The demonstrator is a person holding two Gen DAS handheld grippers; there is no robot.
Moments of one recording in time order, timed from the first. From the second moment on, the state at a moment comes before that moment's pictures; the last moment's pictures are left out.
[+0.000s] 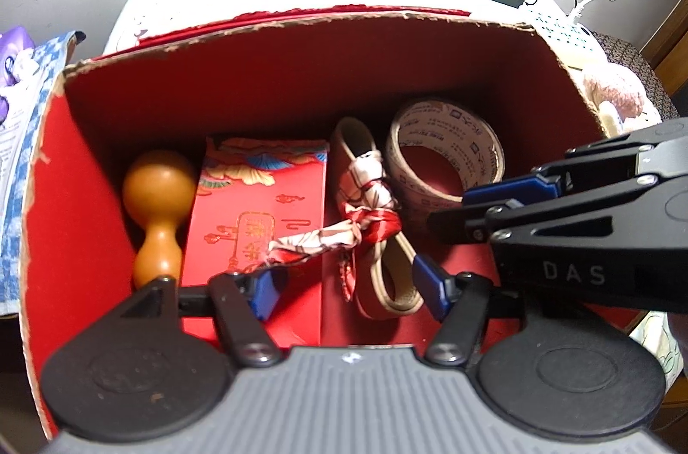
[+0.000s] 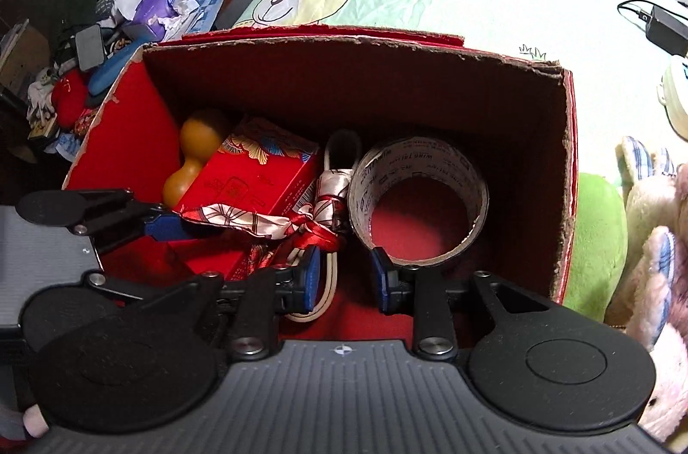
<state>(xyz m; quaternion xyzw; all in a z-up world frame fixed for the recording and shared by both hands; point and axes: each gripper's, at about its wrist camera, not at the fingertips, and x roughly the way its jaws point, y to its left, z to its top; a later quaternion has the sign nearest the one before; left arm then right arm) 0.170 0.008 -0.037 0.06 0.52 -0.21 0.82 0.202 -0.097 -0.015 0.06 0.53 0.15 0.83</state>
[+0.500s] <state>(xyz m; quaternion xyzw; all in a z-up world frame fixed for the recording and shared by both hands) 0.168 0.009 -0.037 0.07 0.52 -0.21 0.83 0.189 -0.093 -0.007 0.08 0.47 0.12 0.87</state>
